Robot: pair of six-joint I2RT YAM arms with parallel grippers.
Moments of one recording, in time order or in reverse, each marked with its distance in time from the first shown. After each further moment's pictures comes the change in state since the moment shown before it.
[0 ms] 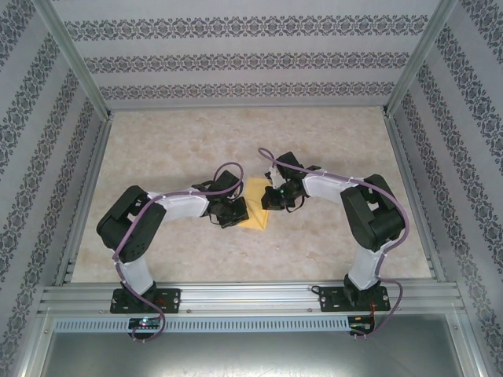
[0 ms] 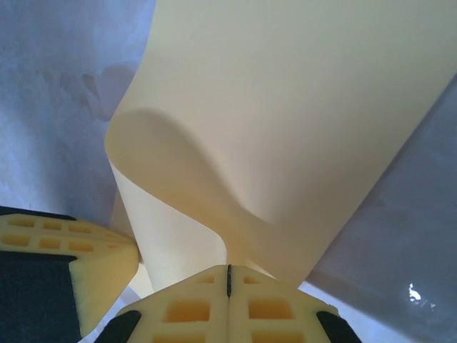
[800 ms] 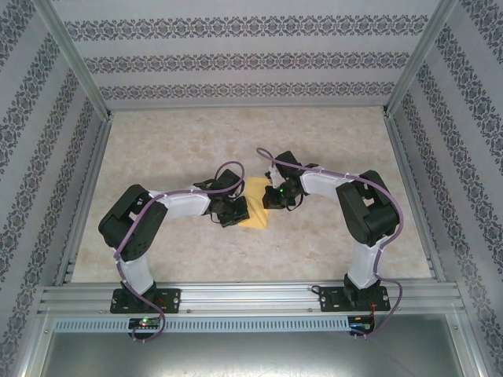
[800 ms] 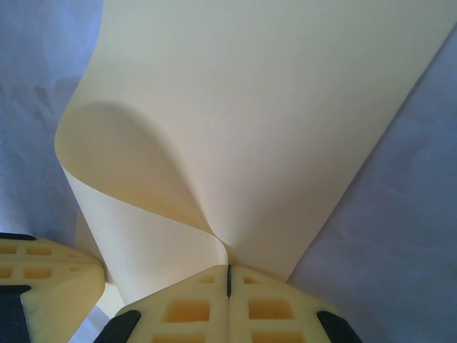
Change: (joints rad) left arm 0.000 0.017 0.028 -0.026 0.000 0.008; right arm -0.009 0.049 0.037 -0.029 0.034 -0.036
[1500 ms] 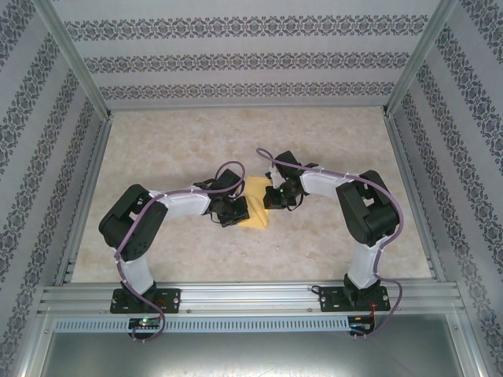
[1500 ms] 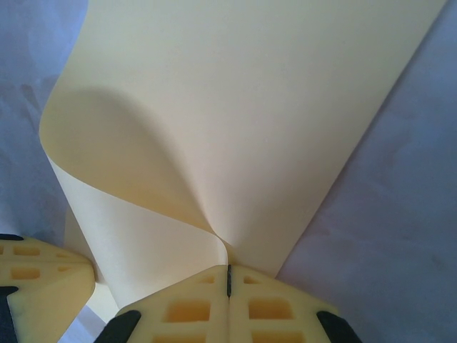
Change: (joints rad) left arm 0.000 0.002 0.005 -0.006 0.000 0.008; right arm 0.000 0.000 0.003 -0.012 0.019 -0.006
